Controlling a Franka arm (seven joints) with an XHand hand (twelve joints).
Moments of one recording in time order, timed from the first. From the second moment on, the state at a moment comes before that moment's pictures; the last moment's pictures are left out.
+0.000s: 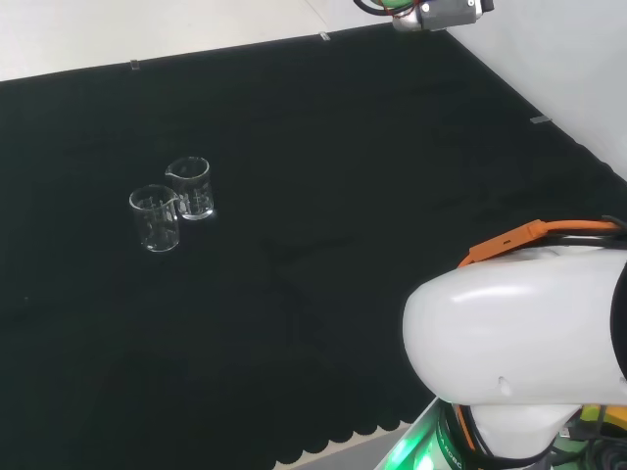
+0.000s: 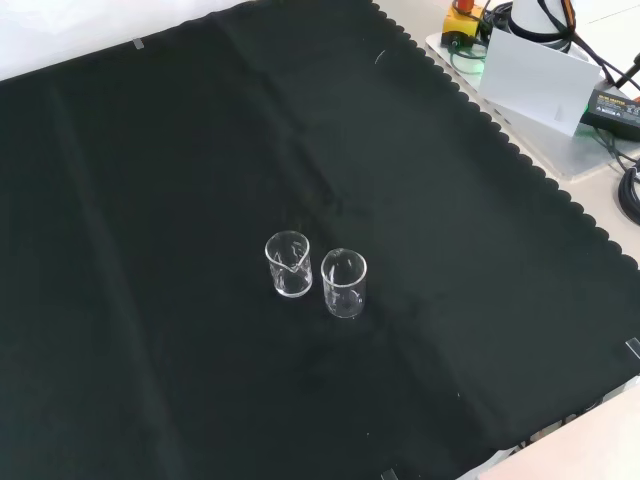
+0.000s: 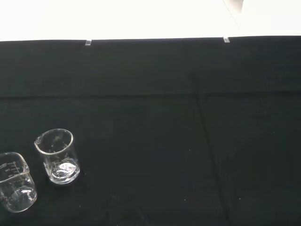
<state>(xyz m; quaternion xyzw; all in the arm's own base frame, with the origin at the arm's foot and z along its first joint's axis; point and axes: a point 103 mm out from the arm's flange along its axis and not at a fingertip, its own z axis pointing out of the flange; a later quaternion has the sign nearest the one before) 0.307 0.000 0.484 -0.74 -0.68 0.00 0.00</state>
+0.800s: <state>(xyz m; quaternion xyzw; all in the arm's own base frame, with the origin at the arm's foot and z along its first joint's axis) 0.314 0.000 0.475 -0.74 -0.68 0.01 0.00</state>
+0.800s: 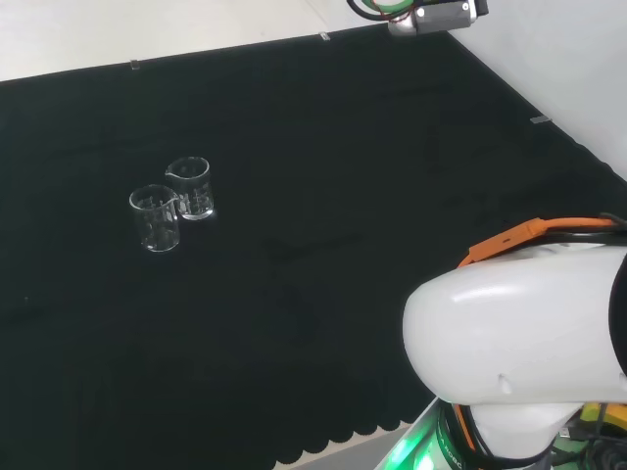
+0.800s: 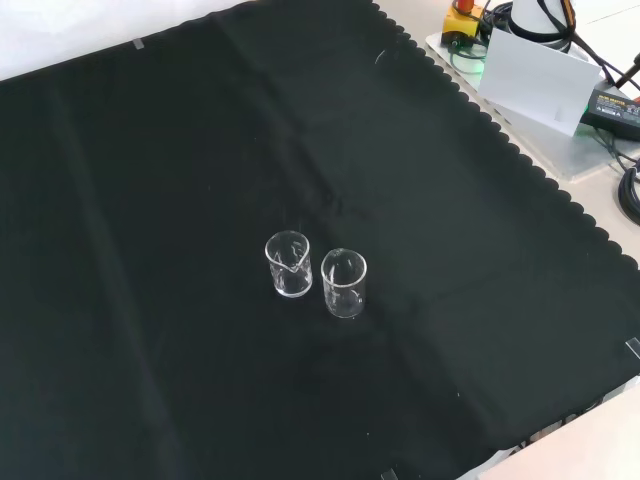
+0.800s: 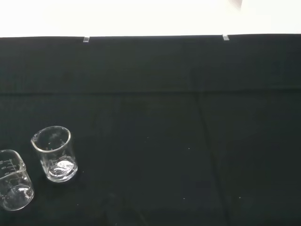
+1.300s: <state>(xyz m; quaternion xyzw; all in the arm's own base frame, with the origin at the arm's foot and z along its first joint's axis) 0.331 -0.010 0.436 -0.73 -0.68 -0.02 0.03</state>
